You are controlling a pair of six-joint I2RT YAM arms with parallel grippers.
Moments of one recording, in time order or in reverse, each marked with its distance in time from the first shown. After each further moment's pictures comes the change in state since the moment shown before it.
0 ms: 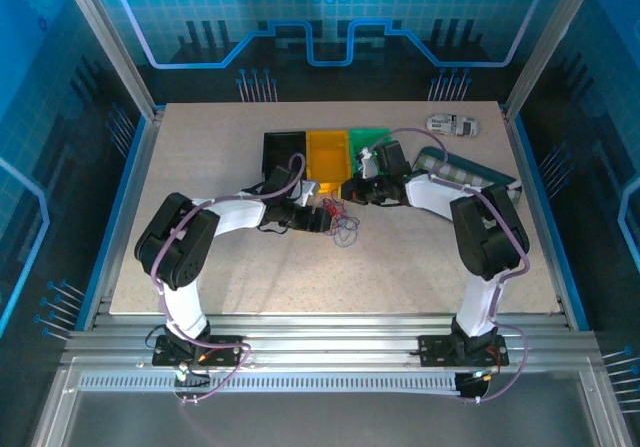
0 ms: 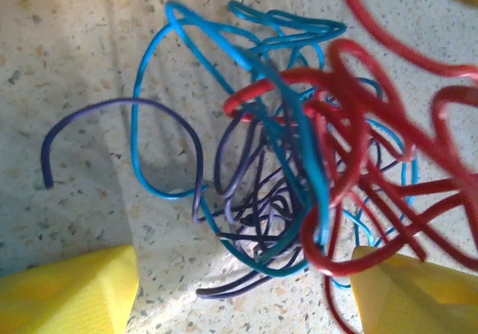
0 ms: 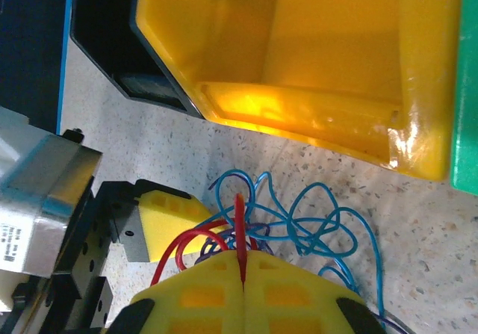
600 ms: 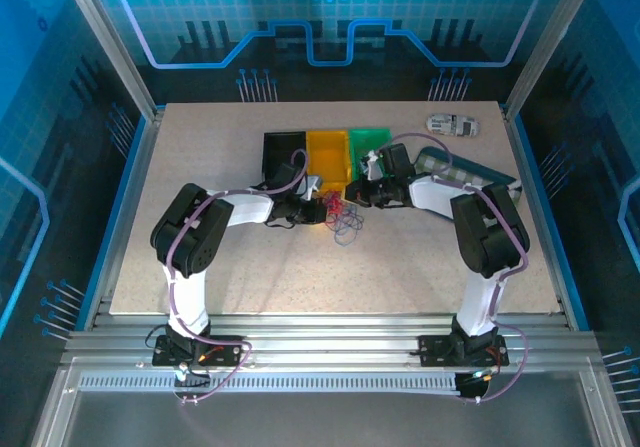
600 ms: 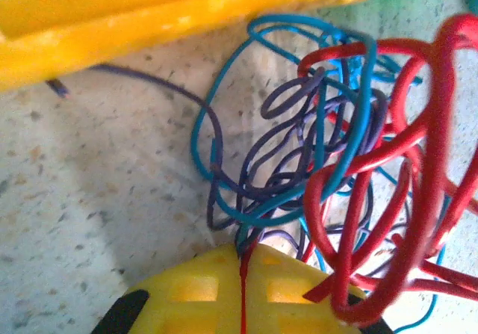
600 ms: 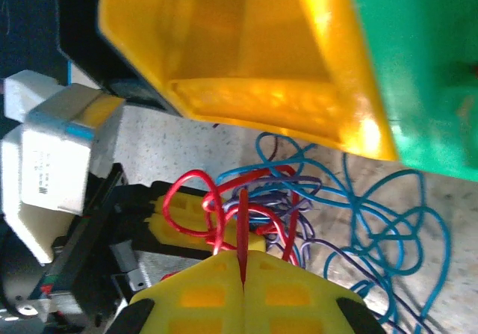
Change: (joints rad) left arm 0.000 0.122 0.066 0.125 -0.005 -0.106; right arm -0.043 0.002 -0.043 0.033 -0.033 0.064
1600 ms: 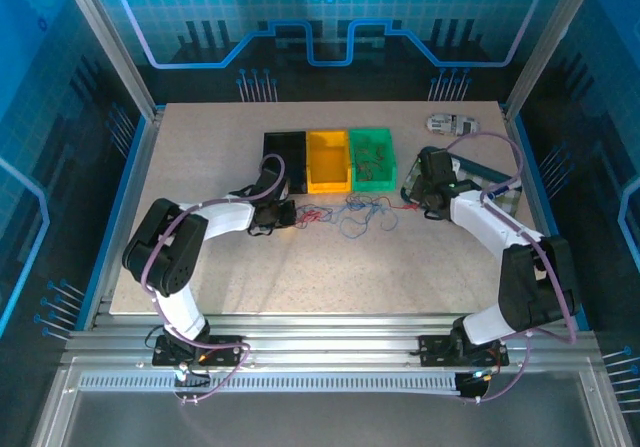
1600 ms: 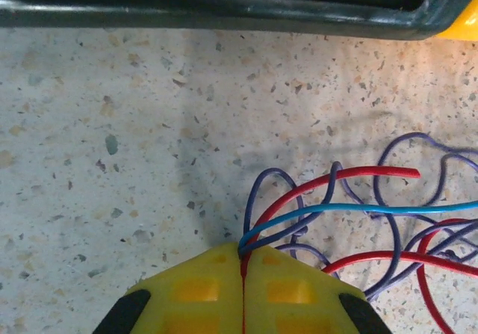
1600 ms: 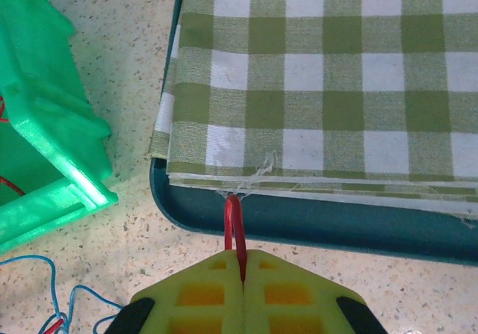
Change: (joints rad) left arm 0.060 -0.205 -0.151 -0.183 -0.379 -0.082; right arm -0.114 -0.402 -0.153 -0.340 0.906 -0.007
